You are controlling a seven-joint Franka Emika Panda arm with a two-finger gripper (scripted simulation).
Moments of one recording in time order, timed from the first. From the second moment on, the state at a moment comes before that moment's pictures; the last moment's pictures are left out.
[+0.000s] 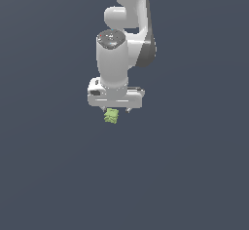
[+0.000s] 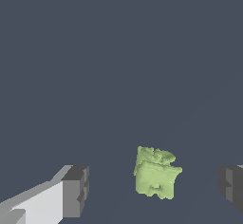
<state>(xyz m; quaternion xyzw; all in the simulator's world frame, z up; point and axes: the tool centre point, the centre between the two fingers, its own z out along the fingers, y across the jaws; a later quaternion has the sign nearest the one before) -0.008 -0.034 0.184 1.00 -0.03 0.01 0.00</state>
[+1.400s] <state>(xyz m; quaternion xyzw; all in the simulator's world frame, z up) -0.079 -0.071 0.090 0.99 -0.12 0.00 0.00</state>
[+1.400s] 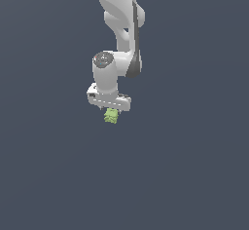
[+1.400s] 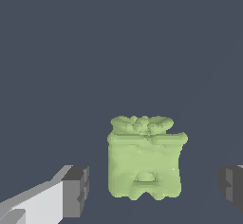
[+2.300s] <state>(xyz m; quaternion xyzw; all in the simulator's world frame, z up) -0.080 -0.071 0.041 0.99 -0.12 0.00 0.00</state>
